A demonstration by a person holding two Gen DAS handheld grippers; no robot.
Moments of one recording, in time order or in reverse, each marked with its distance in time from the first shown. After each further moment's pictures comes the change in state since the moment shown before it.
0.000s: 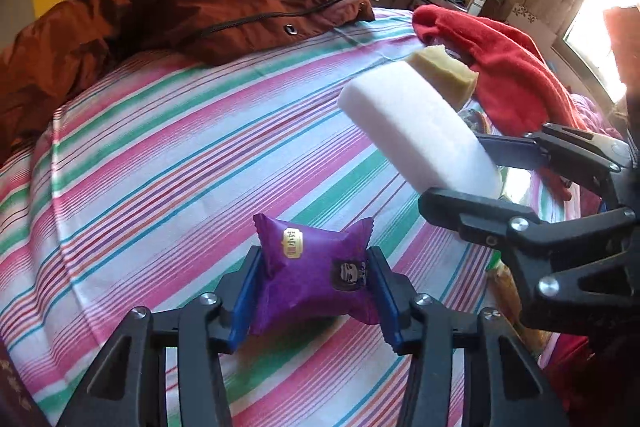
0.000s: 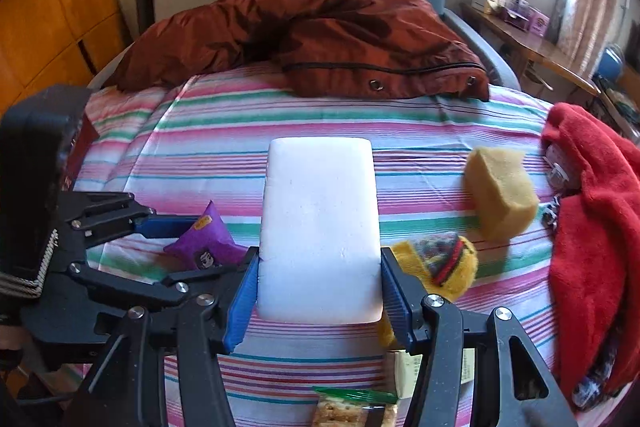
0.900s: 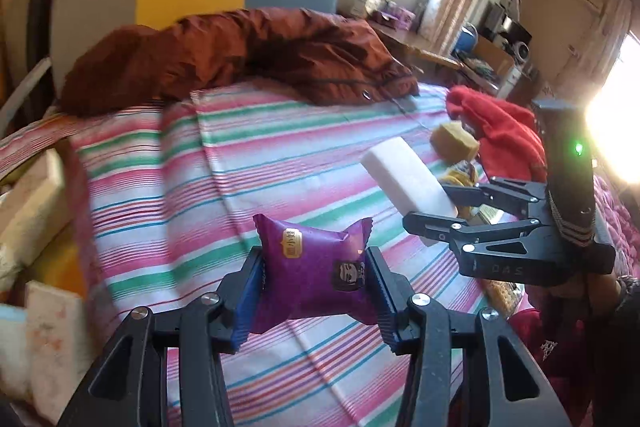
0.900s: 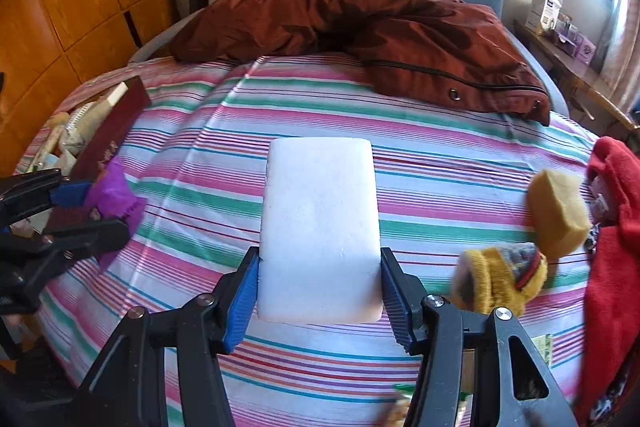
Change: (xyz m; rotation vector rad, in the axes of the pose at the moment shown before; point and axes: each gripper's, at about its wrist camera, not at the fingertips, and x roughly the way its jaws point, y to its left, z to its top) left arm -0.128 0.053 -0.074 -0.223 -0.207 0.063; right arm -0.003 0.051 -0.003 -0.096 0.000 0.126
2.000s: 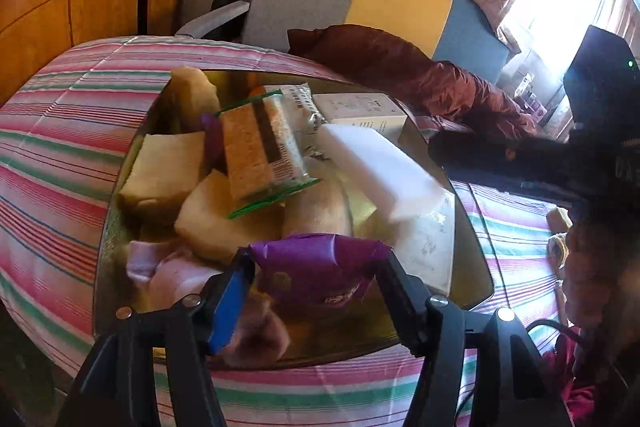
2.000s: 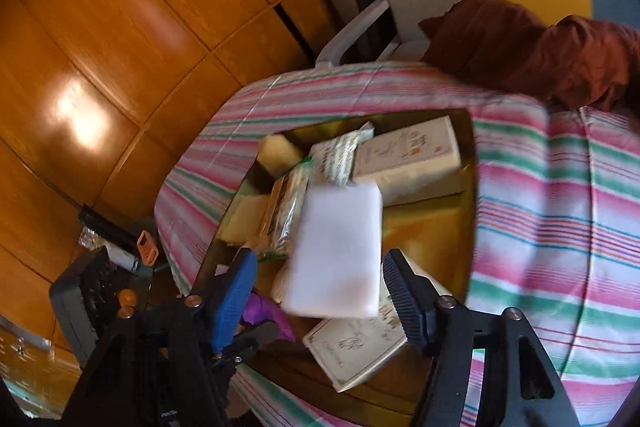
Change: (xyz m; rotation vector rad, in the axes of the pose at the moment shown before) left arm -0.132 0.182 -0.120 -0.427 -0.117 0.305; right arm 0.032 0.275 0.088 -0.054 0.063 0.552
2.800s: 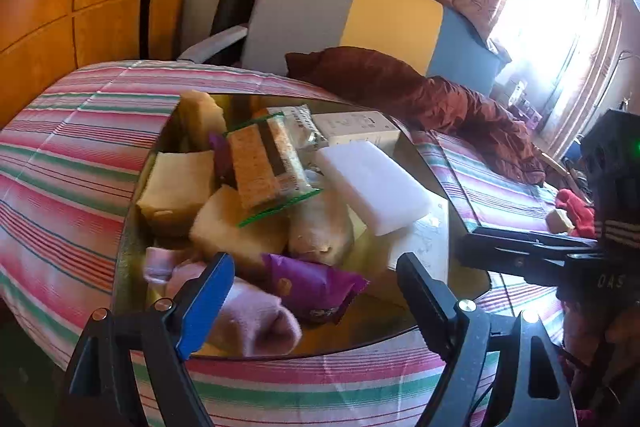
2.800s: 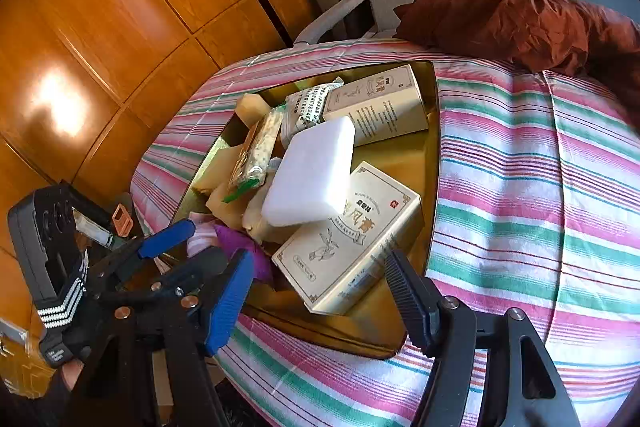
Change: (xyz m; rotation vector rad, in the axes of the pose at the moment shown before) left arm -0.017 0.000 -0.006 0.033 -0.095 0.014; right arm -0.018 -0.008 -0.056 0.005 -0.005 -0.104
